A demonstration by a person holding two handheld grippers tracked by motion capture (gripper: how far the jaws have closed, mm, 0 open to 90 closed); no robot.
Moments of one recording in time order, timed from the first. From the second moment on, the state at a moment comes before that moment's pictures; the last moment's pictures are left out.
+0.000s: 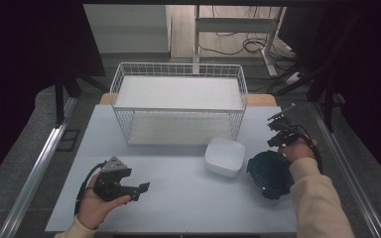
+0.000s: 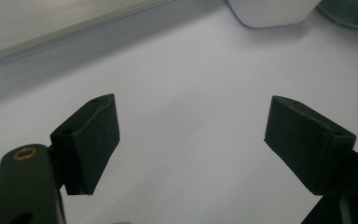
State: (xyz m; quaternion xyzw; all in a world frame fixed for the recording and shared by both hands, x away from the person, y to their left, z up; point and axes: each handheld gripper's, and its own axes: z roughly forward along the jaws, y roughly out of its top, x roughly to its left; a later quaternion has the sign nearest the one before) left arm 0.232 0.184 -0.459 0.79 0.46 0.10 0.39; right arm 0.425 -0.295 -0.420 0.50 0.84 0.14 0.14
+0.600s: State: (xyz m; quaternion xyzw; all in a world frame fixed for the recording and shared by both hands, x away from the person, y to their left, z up) left arm 0.233 0.183 -0.463 0.79 0.47 0.10 0.38; right arm 0.422 -0.283 -0.441 0.48 0.86 0.13 0.13
